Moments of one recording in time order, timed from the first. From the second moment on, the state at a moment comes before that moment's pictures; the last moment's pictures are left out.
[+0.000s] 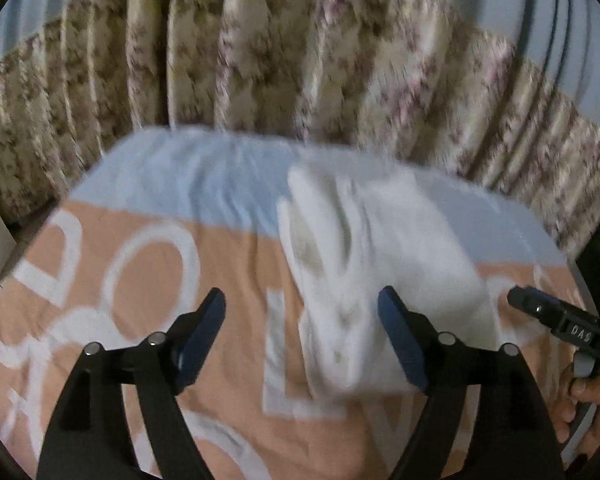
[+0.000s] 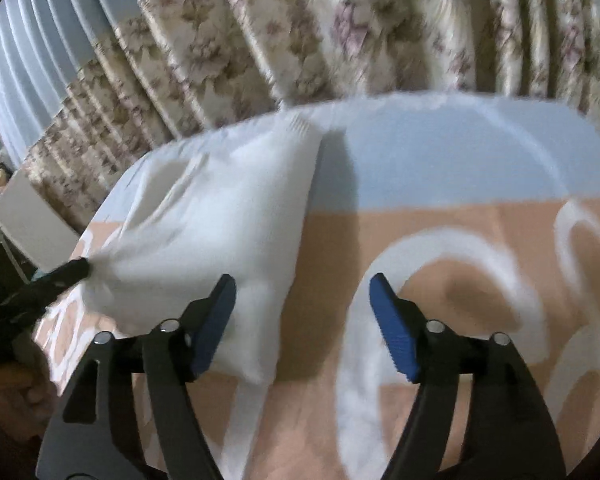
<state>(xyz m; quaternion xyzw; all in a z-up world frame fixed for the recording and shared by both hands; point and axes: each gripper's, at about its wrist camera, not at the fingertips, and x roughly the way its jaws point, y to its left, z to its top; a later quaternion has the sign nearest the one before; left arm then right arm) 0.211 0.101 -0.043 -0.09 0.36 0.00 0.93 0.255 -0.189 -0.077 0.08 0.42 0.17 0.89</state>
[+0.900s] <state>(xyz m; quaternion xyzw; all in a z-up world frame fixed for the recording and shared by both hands) 0.245 0.116 -0.113 0.01 0.38 0.10 0.92 0.272 -0.147 -0.115 -0.02 0.41 0.13 0.90</state>
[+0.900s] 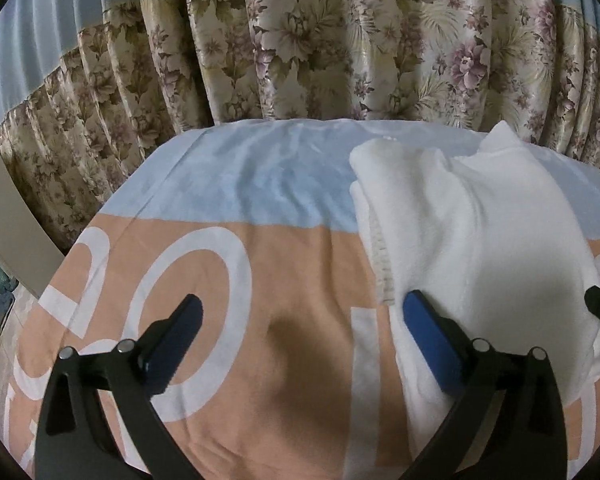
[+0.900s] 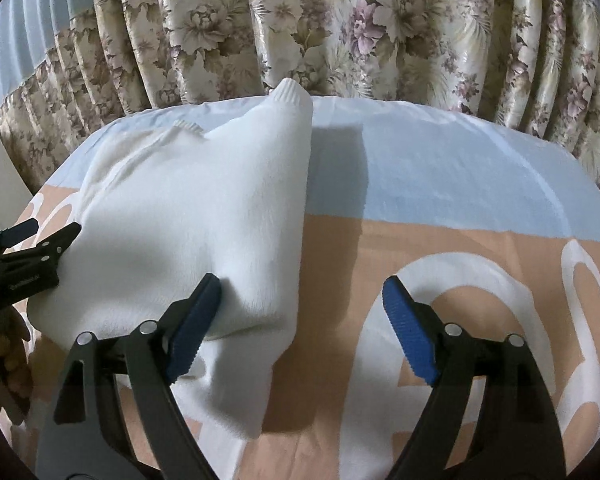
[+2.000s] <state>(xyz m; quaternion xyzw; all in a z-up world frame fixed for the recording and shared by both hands) 0.296 0.098 -0.121 -0.12 0.44 -0.03 0.89 0.330 -0.119 -0.099 0.00 0.40 0.14 0.90</state>
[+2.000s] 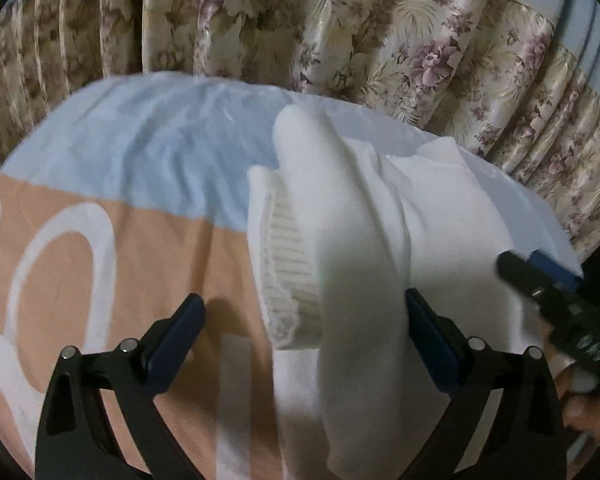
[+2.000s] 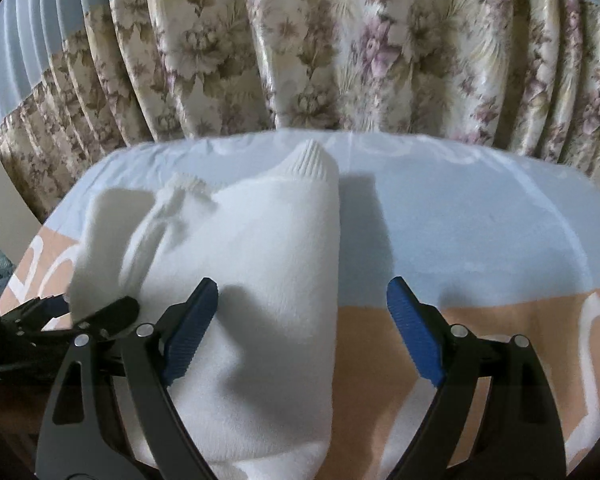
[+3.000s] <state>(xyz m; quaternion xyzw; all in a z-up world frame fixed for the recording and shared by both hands) 0.286 0.011 -0.100 -0.13 0.43 -0.10 0.89 0.320 -0.164 -0.082 0.04 0.42 0.21 0.88</state>
